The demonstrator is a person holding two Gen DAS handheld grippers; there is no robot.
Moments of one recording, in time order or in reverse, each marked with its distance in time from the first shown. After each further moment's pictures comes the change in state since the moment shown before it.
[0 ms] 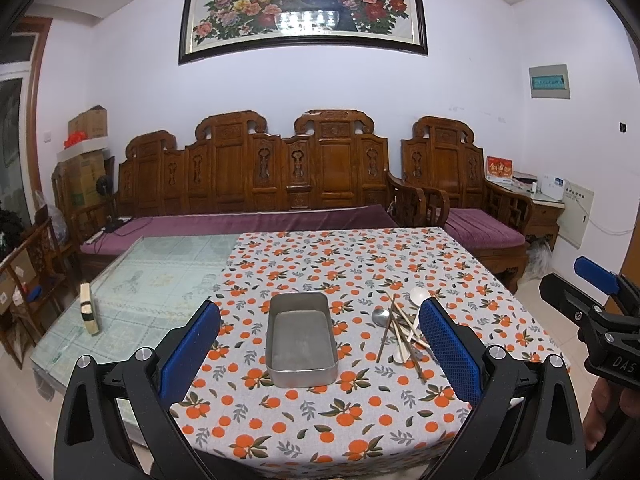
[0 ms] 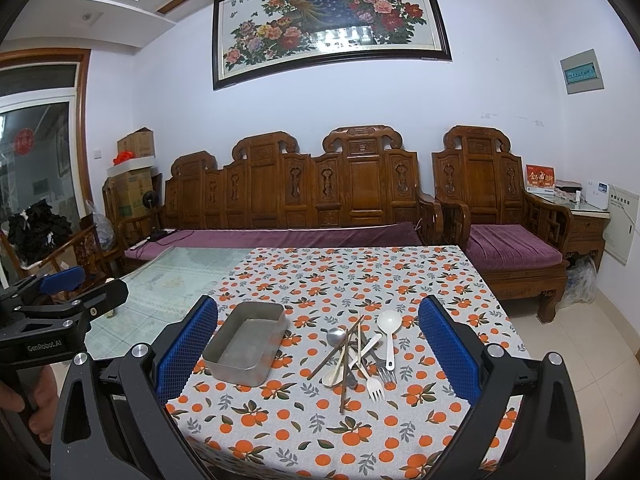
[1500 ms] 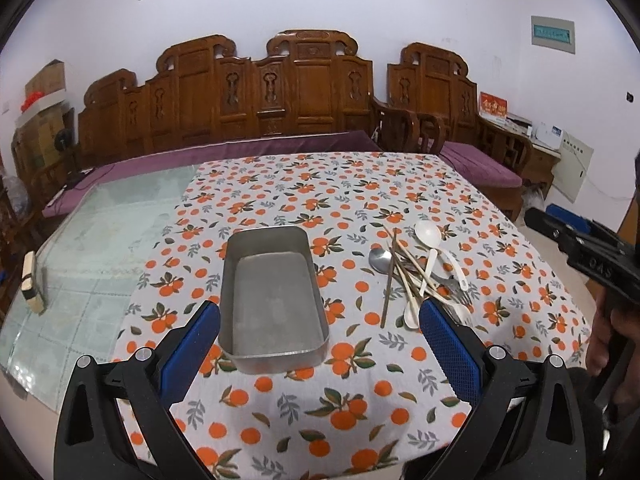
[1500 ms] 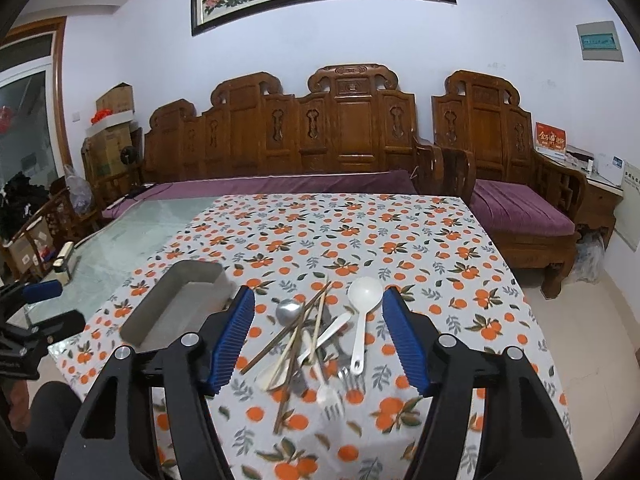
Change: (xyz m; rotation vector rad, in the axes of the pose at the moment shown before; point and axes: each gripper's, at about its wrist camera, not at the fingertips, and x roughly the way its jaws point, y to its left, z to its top) left arm 0.153 -0.002 -0.044 0.012 0.264 -0.106; right arm 0.176 -0.083 -0.033 -0.005 0.203 -0.011
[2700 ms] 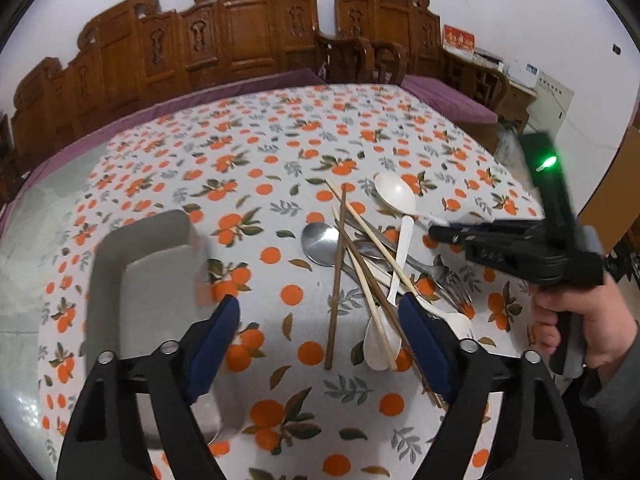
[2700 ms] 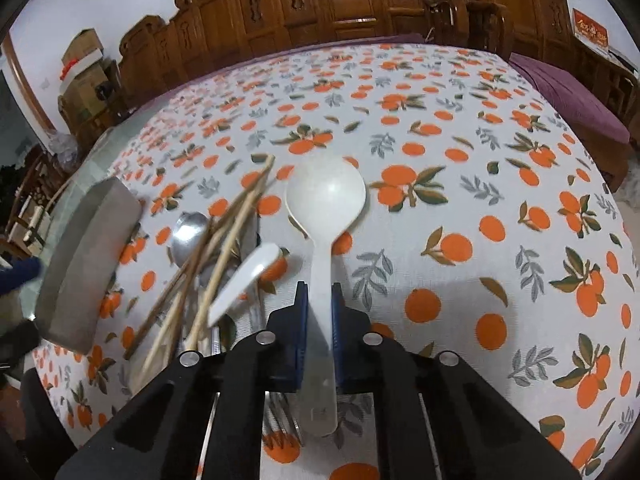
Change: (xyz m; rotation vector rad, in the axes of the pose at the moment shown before) left arm 0.153 -0.071 0.016 0.124 0.223 -0.138; right arm 0.194 -0.079 -0.049 0.102 0.414 0.111
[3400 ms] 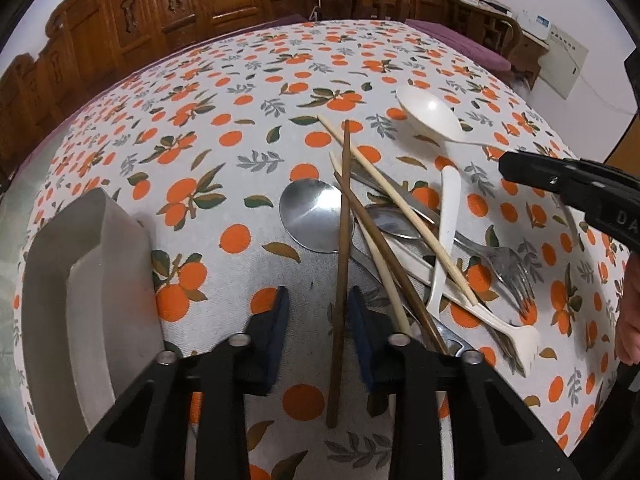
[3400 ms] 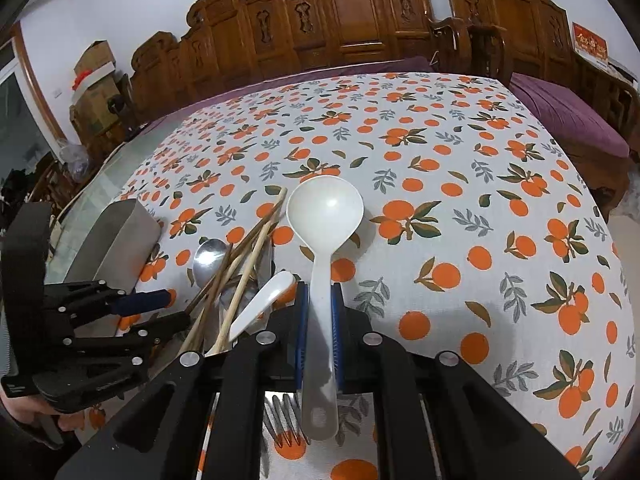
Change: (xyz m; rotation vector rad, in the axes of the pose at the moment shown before) left arm 0.094 -0.007 0.004 0.050 0.180 0.019; right arm -0.018 0.002 0.006 -0.015 -0.052 0.022
